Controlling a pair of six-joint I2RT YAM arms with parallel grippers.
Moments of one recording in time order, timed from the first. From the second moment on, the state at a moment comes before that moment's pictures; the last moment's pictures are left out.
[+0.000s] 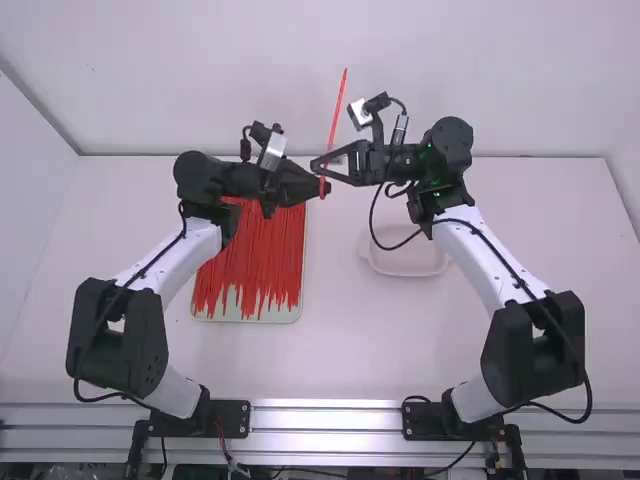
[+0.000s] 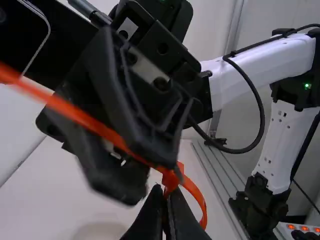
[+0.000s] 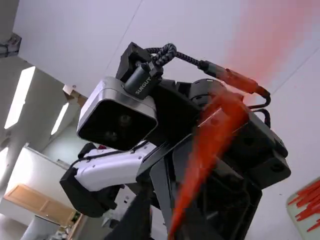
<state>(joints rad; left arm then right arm) -0.17 1.62 1.12 1.10 1.45 -0.65 0.29 1.64 1.29 0.72 -1.38 1.31</state>
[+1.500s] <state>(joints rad) -0.13 1.62 1.15 -0.19 0.96 -0.25 0.03 1.64 1.30 -0.64 -0.67 0.21</state>
